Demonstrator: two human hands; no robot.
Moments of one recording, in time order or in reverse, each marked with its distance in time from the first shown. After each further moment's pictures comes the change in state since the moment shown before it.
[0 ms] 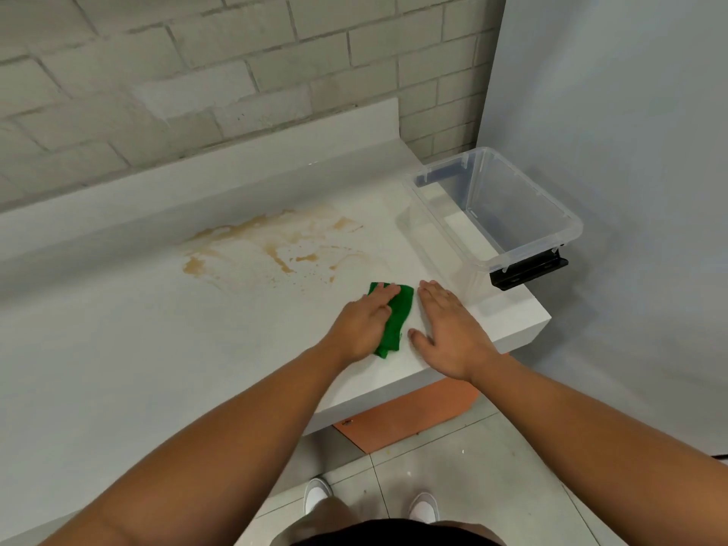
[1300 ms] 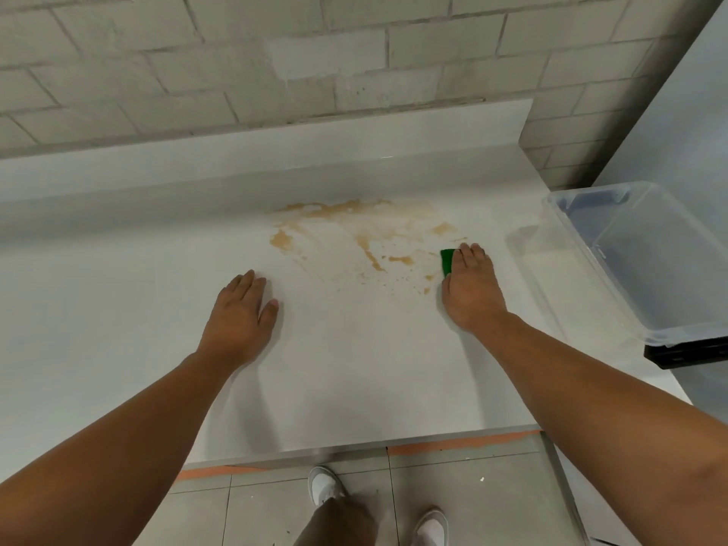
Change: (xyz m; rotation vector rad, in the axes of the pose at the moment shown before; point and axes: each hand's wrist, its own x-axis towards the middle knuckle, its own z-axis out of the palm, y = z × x) left_hand -0.105 -0.211 -0.192 0.566 0.394 -0.365; right_hand 0.167 -0.077 0.021 -0.313 -0.069 0.134
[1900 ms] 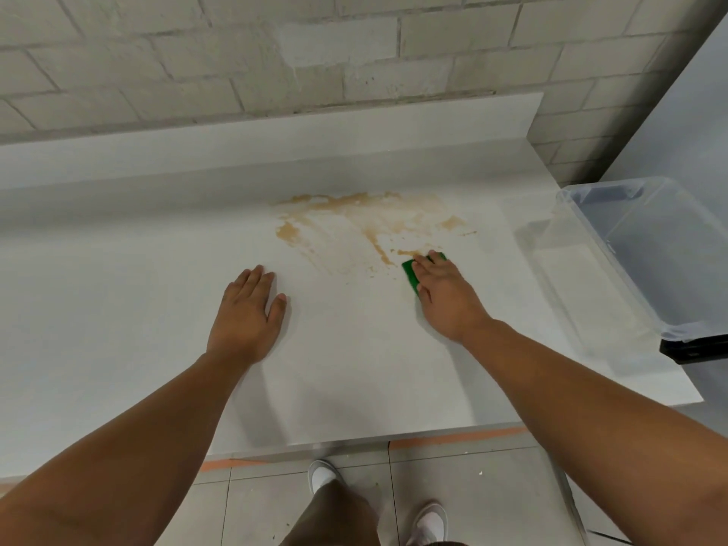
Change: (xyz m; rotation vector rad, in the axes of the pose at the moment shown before) left_hand -0.004 -0.004 0.010 -0.038 0.055 -0.009; right_hand -0.019 -0.038 0.015 0.230 0.111 -0.385
